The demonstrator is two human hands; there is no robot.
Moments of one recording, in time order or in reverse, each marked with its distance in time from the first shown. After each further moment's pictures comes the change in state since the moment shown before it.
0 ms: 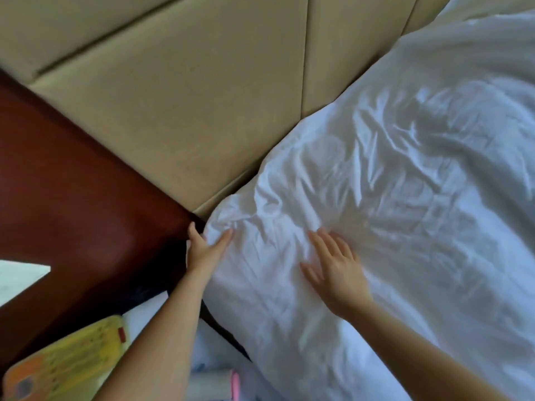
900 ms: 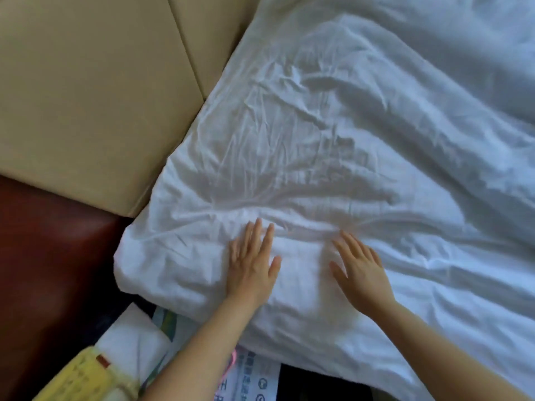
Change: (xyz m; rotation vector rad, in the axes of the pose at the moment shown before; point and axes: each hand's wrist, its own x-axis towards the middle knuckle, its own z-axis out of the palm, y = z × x) left_hand -0.130 -0.030 0.058 0.944 -0.385 1.086; right_hand -0.161 0.026 0.005 -0.010 -0.073 0.517
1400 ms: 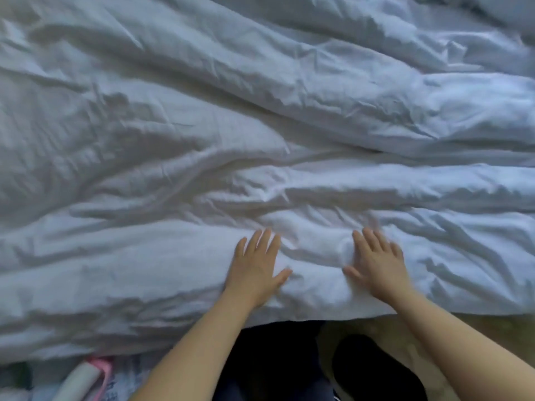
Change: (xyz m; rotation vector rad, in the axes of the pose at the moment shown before) left_hand -0.045 0.237 0.096 0.205 -0.456 0.549; right_hand -0.195 0.246 0.023 -0.082 -0.161 0.544
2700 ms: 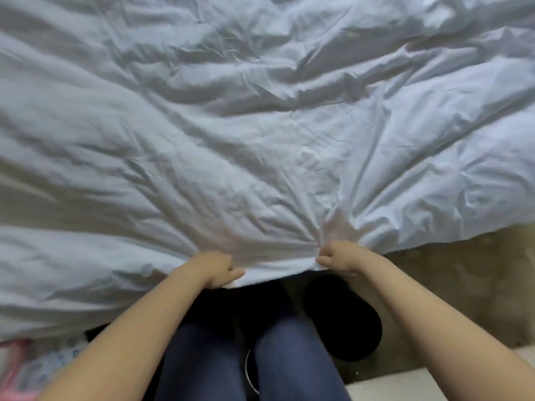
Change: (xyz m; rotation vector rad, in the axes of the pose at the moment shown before) left_hand 0.033 0.196 0.044 0.158 -0.741 -0.085; right_hand -0.037 0.211 0.102 0.419 -0.625 -0.130
